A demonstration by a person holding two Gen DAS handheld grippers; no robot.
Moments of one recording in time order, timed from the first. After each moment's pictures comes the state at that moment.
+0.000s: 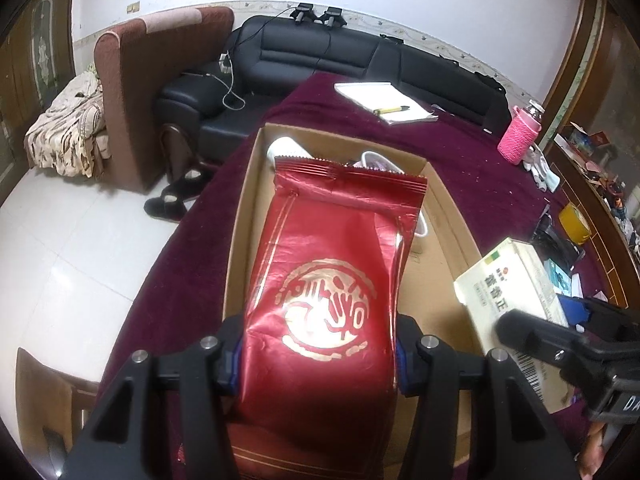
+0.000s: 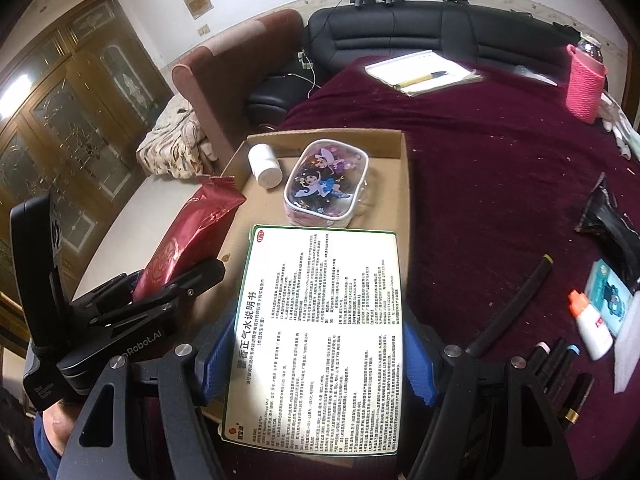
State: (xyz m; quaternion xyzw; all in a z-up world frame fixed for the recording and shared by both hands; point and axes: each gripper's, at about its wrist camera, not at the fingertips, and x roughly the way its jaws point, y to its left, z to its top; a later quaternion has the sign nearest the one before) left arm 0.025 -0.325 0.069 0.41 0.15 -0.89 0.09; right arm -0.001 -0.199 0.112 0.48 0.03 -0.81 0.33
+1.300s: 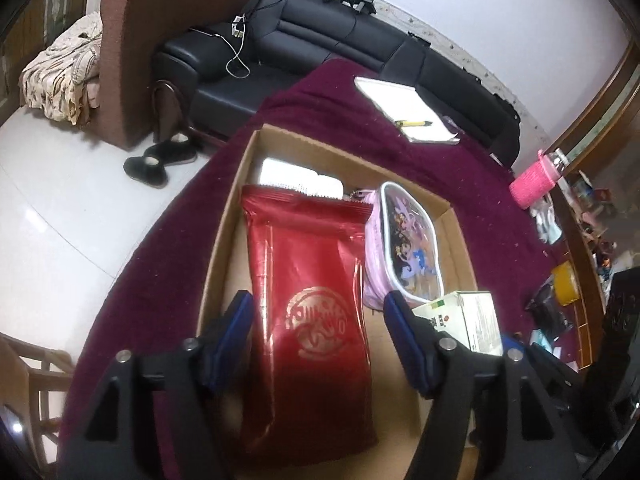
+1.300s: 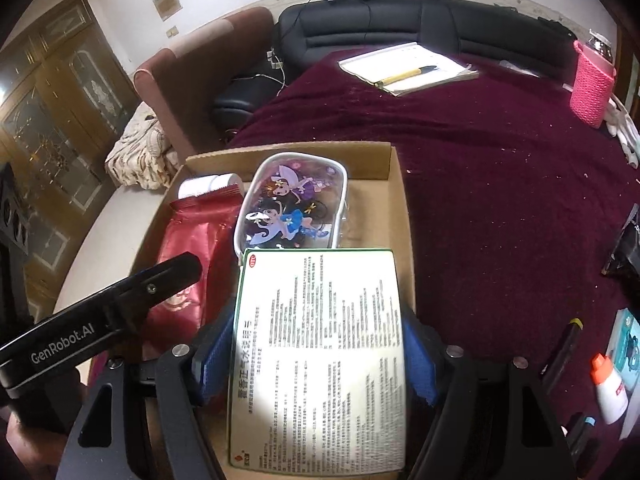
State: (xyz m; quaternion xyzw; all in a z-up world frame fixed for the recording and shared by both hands) left arm -0.044 -0.366 0.056 0.43 0.25 -0.86 0.08; right arm -0.068 -0.234 0.086 0.48 0.03 -0.83 0.29
